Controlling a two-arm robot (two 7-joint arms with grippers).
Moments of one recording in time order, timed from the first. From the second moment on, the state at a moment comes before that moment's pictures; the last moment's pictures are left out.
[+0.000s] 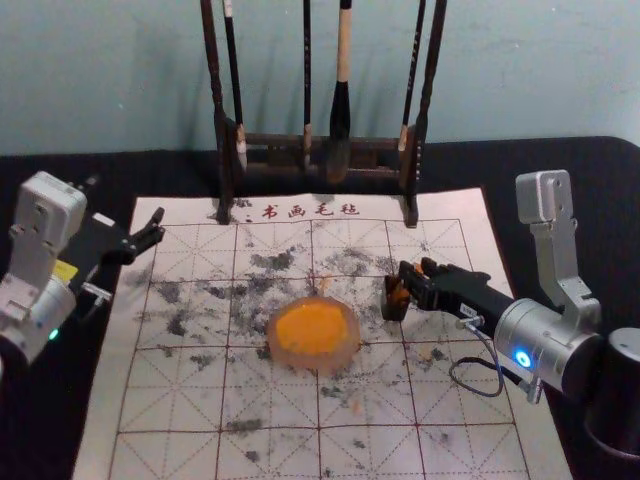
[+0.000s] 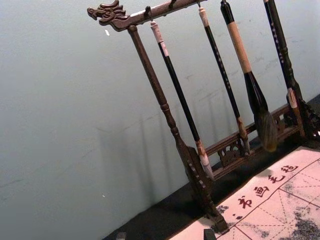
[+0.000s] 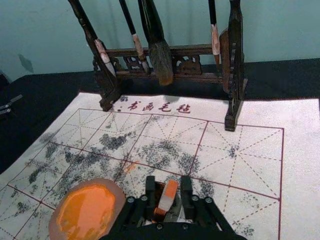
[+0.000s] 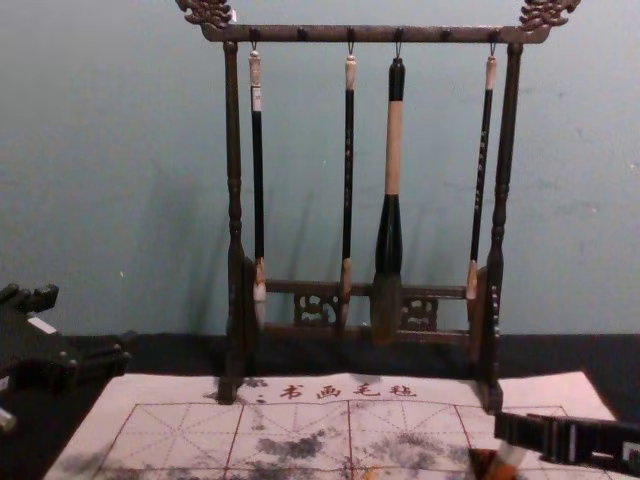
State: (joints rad) left arm -0.20 0.60 0.45 -1.41 -0.25 -0.12 0.03; right arm 0.06 0.36 -0.32 -1.66 0.59 0.43 0.09
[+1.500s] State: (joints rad) left arm -0.20 0.60 0.45 -1.41 -0.25 -0.12 0.03; right arm 0.08 0.47 -0.31 -1.78 0.49 0.35 0.21
